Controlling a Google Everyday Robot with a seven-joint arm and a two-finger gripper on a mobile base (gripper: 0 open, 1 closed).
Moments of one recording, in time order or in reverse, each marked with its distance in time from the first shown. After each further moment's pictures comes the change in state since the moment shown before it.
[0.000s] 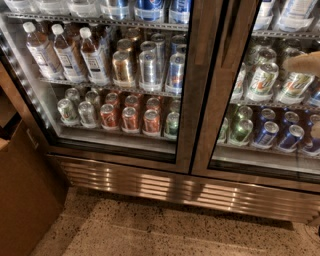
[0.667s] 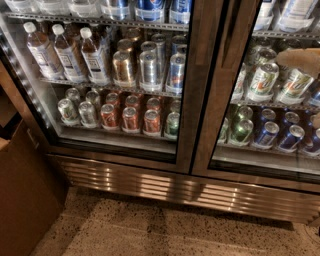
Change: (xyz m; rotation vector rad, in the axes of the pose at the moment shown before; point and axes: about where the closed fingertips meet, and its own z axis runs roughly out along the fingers) arm -0.015 -0.010 -0.004 -0.069 -0.305 -0.014
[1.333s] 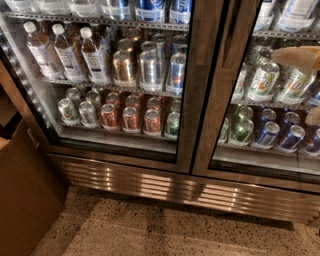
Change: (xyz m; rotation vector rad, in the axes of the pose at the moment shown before) arm -0.004 -0.005 0.008 -0.004 -0.003 -0.009
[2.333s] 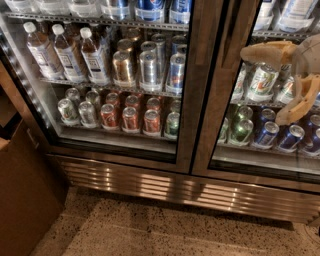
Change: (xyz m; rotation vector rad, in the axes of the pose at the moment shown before) arm -0.019 0.008 0.055 -0.092 0.066 -0.067
